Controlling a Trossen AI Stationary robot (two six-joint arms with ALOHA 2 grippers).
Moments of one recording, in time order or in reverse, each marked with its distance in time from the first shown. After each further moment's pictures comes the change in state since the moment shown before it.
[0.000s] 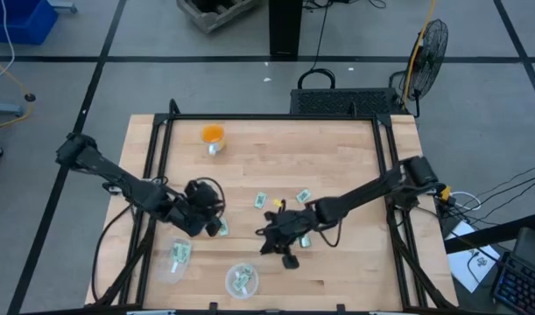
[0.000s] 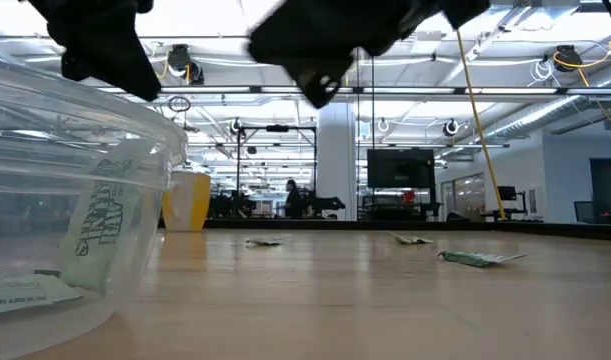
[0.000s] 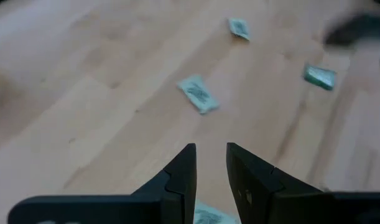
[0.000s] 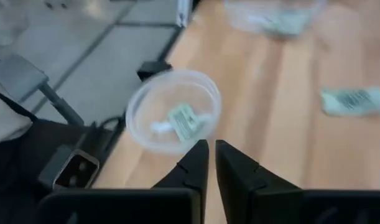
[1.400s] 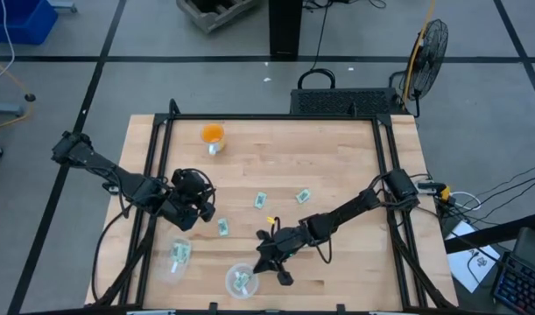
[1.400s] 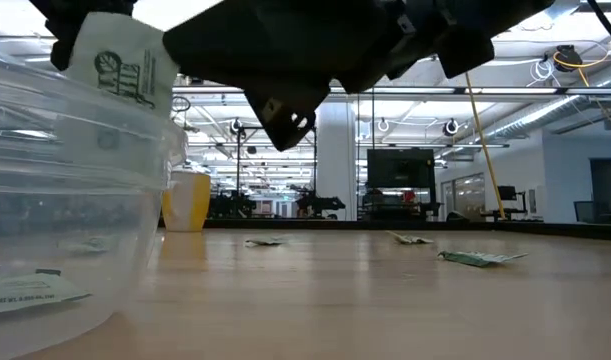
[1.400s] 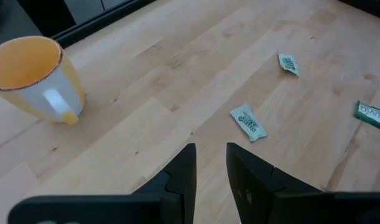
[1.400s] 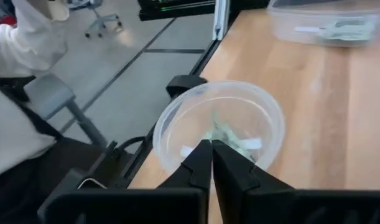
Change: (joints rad) left arm 0.008 -0.091 0.026 -0.217 -0.173 -0.108; right arm 0.067 0.206 0.000 0.366 -0.021 0.067
